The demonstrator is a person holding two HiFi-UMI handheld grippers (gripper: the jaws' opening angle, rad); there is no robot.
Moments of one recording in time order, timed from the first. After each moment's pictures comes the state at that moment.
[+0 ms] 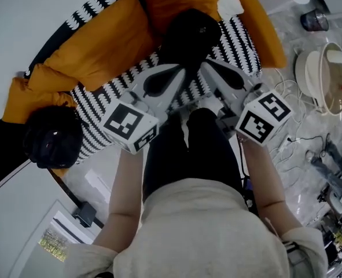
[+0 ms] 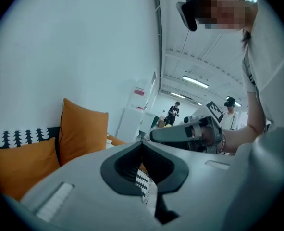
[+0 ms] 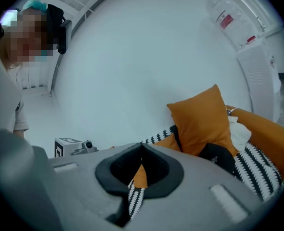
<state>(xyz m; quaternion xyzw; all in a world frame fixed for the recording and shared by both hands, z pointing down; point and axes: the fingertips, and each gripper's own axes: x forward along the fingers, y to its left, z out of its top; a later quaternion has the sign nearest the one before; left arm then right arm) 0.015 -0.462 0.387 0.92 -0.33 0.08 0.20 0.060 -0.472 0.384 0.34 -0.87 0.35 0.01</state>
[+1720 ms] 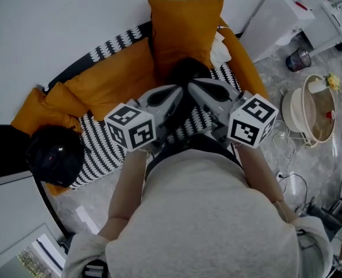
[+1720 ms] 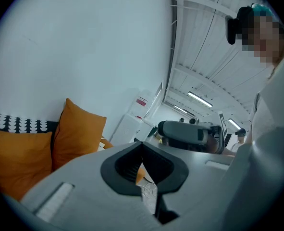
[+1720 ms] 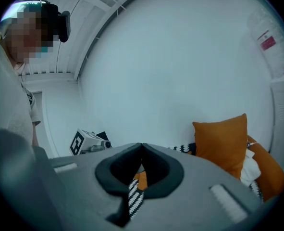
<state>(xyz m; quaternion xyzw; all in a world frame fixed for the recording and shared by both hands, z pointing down) 0.020 -0.430 0.295 0.90 -0.33 0.01 0.27 0.043 -0.426 0.253 0.25 -0.94 0.22 0.02</state>
